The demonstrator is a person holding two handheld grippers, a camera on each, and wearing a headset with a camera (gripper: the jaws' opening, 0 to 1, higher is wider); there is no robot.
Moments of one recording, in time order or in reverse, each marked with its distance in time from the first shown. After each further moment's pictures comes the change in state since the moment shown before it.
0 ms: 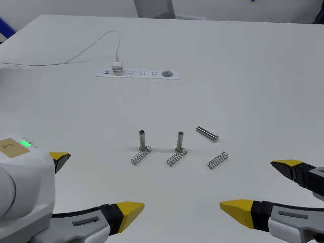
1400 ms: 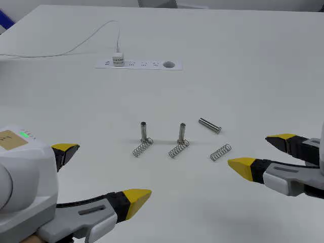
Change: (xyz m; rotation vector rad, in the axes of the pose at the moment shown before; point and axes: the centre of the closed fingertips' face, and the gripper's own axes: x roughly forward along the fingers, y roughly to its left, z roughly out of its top) left arm 0.006 -0.006 0.005 -0.035 -0.048 -0.024; right arm 0.027 -0.037 0.024 -0.023 -0.015 -0.080
